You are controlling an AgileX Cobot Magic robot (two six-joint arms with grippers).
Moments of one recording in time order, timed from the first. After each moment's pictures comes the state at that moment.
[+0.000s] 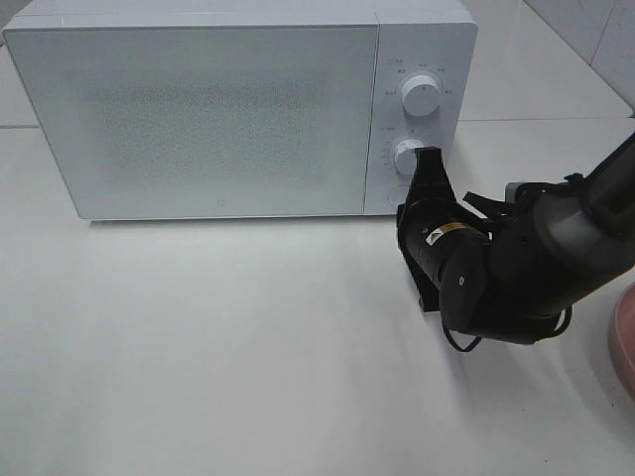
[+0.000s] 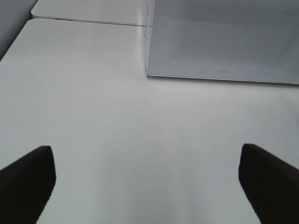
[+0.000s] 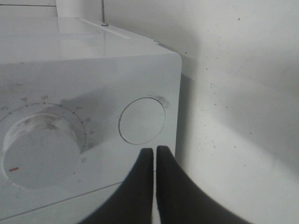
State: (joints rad) left arm 0.09 -0.01 -0.52 -0.18 1.07 0.09; right arm 0.66 2.07 -0.73 0.69 -0.95 1.27
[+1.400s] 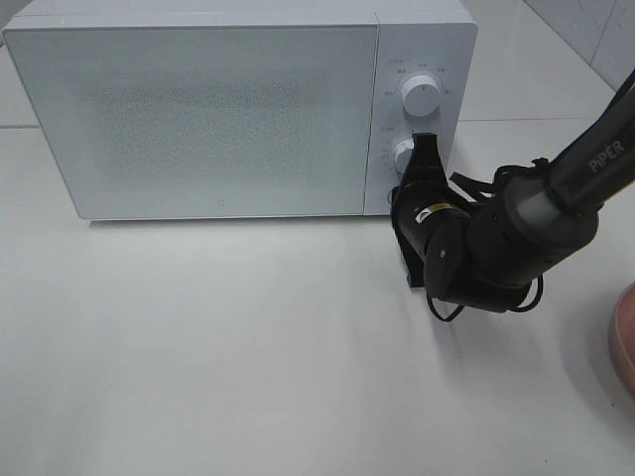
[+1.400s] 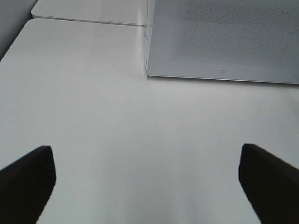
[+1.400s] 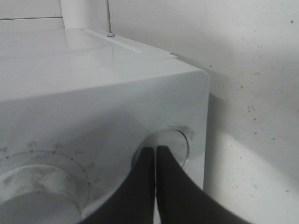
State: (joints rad) left arm 0.09 -0.01 -0.52 -0.18 1.07 0.09; right arm 0.59 2.16 -0.86 0.65 -0.93 1.31
